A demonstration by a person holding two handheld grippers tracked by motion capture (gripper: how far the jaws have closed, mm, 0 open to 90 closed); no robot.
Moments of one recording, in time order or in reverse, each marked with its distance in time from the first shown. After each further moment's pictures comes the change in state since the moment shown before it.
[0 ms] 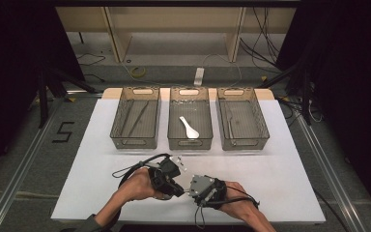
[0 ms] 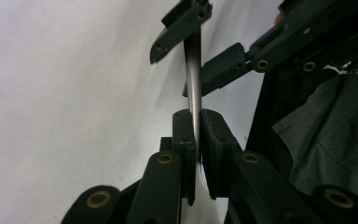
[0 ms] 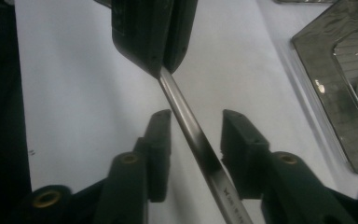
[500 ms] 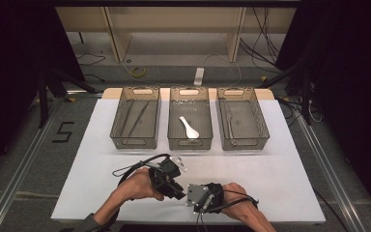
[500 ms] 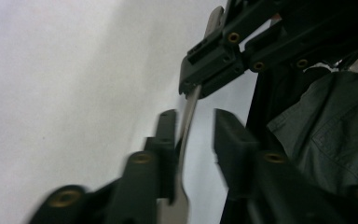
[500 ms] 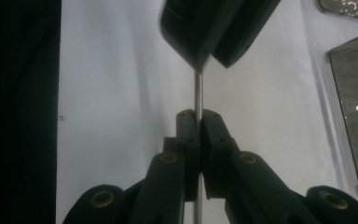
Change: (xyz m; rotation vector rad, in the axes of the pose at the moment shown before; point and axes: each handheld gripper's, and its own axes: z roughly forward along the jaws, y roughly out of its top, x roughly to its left) left arm 0.001 0.000 0.000 -0.008 -0.016 0.013; right arm 0.009 0.003 0.000 0.065 0.054 -0.184
